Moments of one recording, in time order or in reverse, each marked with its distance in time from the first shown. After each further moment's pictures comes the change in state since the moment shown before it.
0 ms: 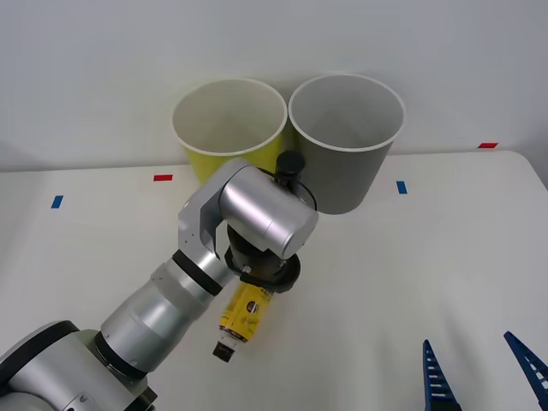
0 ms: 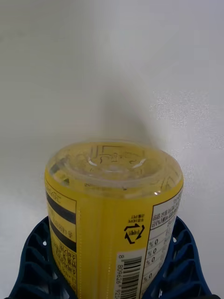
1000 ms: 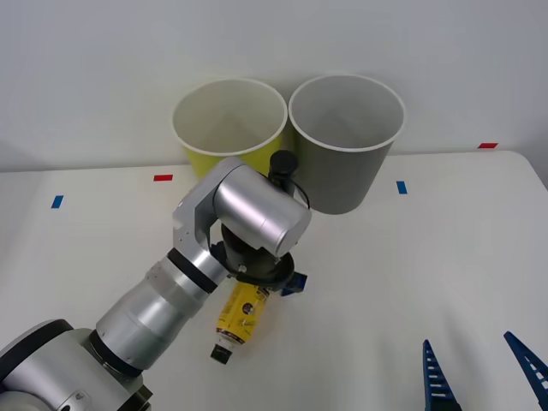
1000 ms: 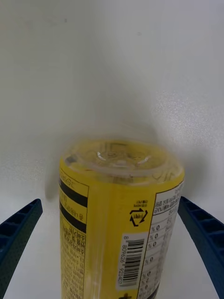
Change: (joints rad) right arm 0.000 0.000 0.000 0.000 0.000 0.000 0.000; left arm 0.000 0.015 0.007 0.027 0.004 -0.005 0.047
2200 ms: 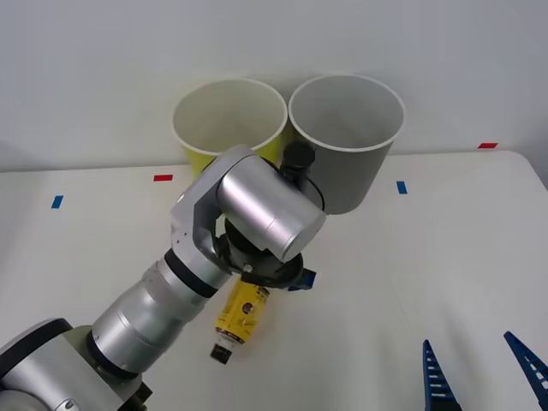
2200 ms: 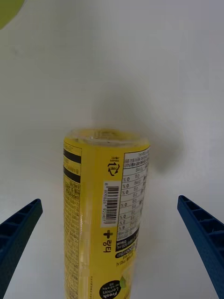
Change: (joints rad) right arm 0.000 0.000 0.000 0.000 0.000 0.000 0.000; left arm 0.000 0.019 -0.049 -0.180 -0.007 0.115 0.074
